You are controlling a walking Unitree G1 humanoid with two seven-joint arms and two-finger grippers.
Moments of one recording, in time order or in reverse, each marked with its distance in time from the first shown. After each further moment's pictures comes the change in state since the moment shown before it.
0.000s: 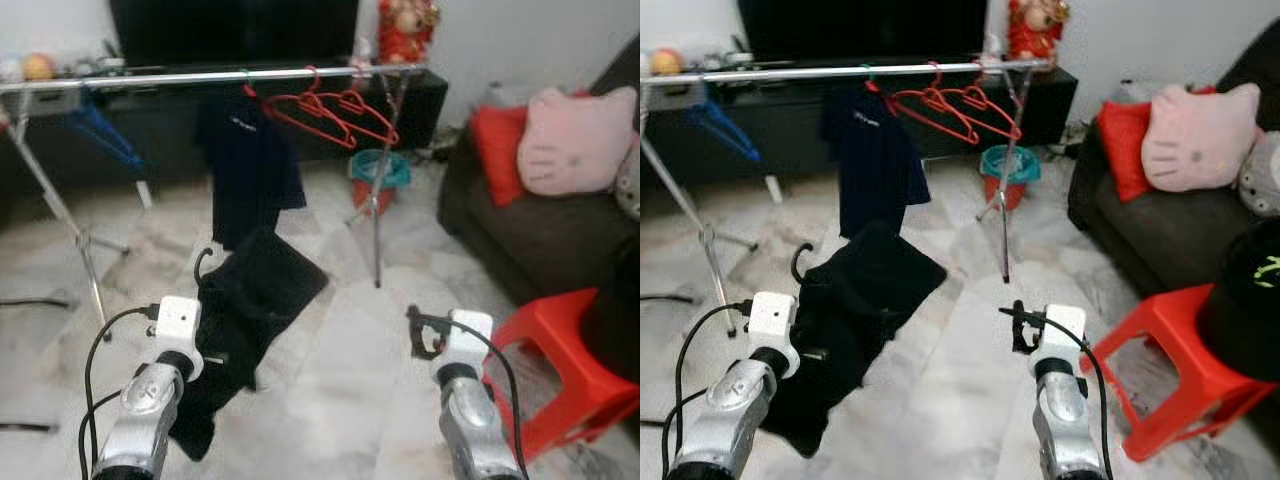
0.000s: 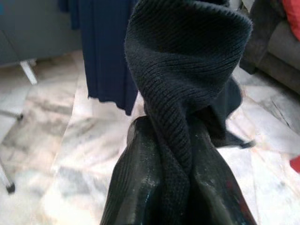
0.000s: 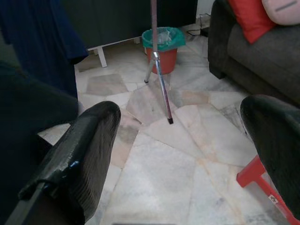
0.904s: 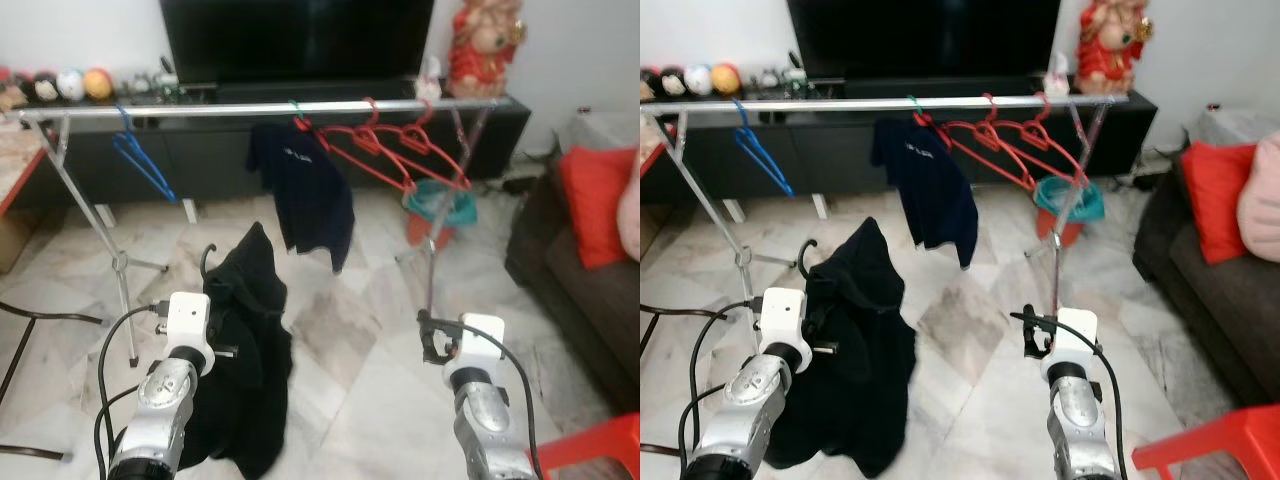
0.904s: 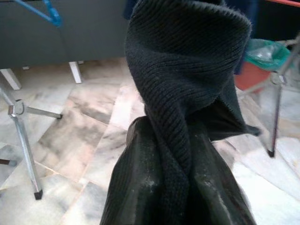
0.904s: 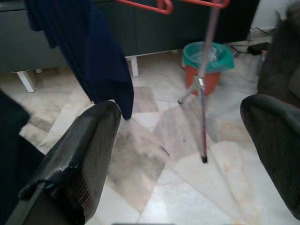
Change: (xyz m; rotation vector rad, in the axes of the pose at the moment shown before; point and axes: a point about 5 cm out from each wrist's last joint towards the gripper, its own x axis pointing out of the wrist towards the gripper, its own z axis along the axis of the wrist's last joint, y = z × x) left arm 0.006 -0.007 -0.004 -0.014 0.021 0.070; right arm -0.003 -0.010 -0.004 -0.015 0.016 0.013
